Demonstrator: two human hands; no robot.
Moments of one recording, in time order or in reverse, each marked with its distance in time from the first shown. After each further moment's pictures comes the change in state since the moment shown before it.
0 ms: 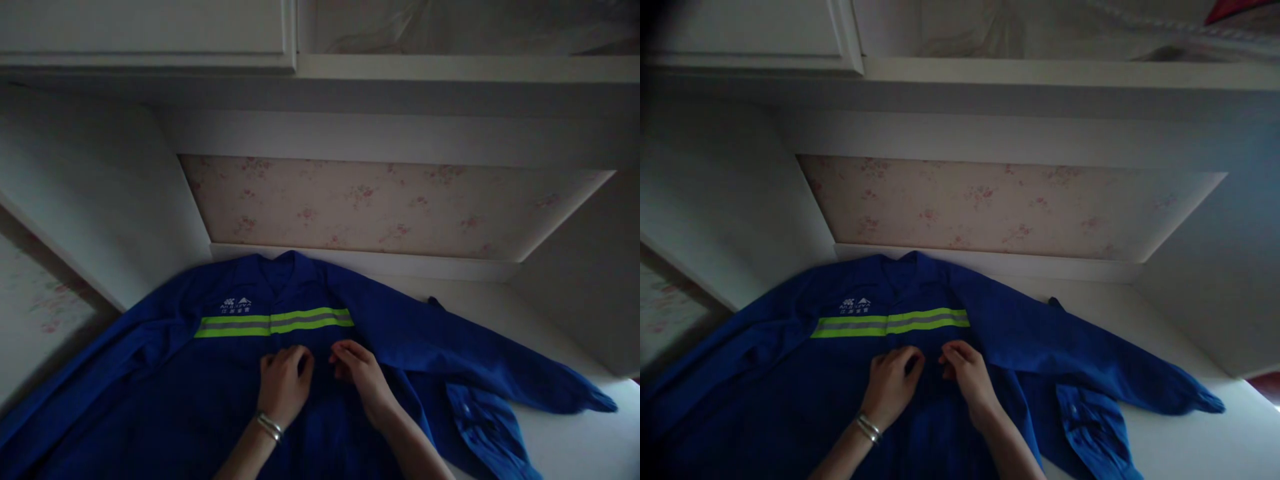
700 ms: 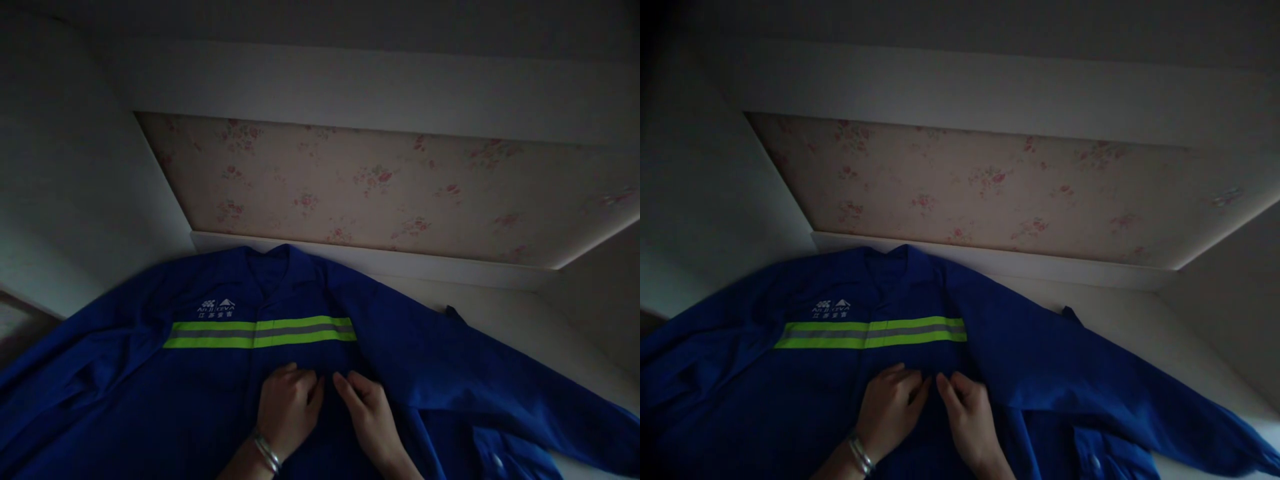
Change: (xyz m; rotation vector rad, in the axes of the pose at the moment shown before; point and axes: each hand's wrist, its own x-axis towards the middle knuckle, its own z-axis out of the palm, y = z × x) left_hand 0.026 0.006 0.045 0.009 0.009 0.168; right_hand 0.016 0.029 -0.016 -0.240 0.030 -0.088
